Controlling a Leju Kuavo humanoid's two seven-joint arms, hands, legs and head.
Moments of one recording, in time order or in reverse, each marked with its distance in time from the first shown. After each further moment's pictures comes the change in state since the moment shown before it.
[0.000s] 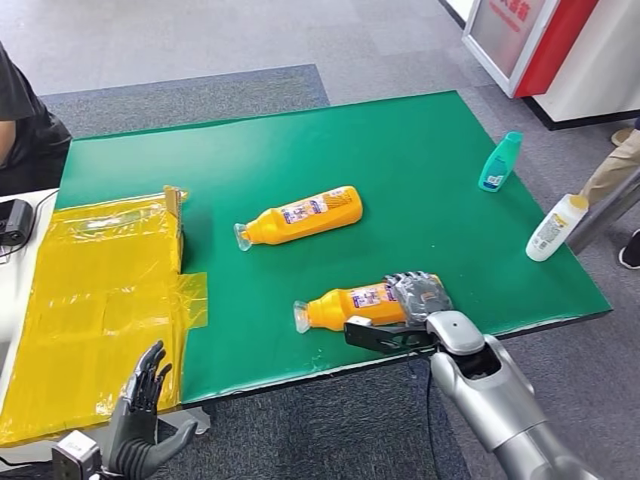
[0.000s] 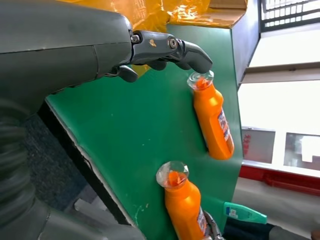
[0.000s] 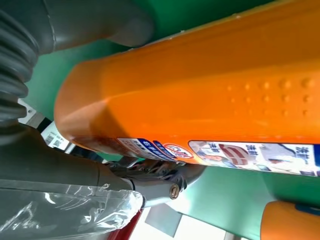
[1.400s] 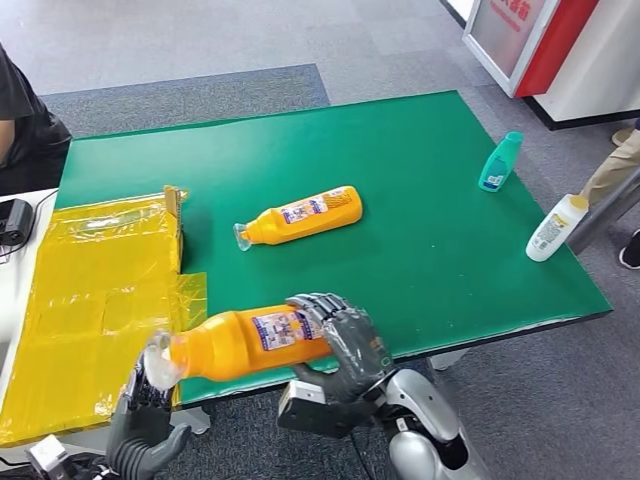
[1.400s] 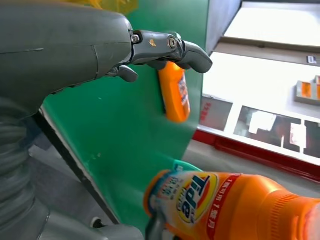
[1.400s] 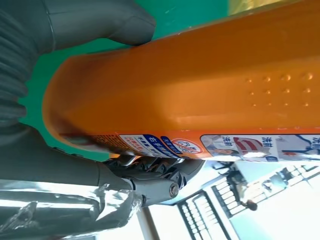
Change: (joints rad) left arm 0.023 -0.053 -0.023 -0.083 0.187 -0.196 0.040; right arm 0.328 0.207 0.087 -0.479 -0.293 -0.235 -0.258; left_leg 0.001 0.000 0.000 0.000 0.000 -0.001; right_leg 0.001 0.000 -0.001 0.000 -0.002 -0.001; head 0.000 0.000
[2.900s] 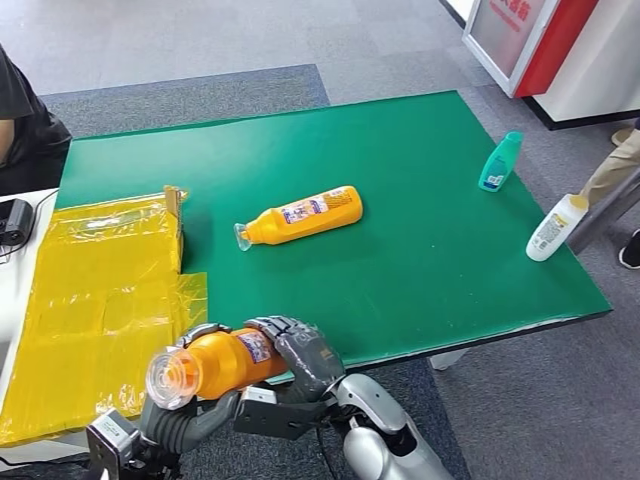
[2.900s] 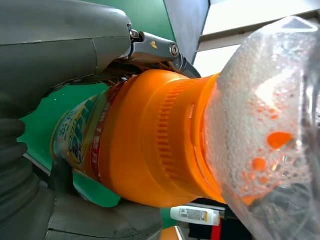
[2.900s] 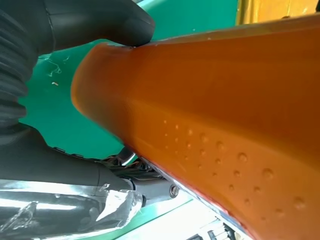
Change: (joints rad) left arm -0.083 0.094 -0.323 -0.135 -0.187 0.334 0.116; right arm -0.095 0.096 0.102 0.298 -0.019 -0.031 0.001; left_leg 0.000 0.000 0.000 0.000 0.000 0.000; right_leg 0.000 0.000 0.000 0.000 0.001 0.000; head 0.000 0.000
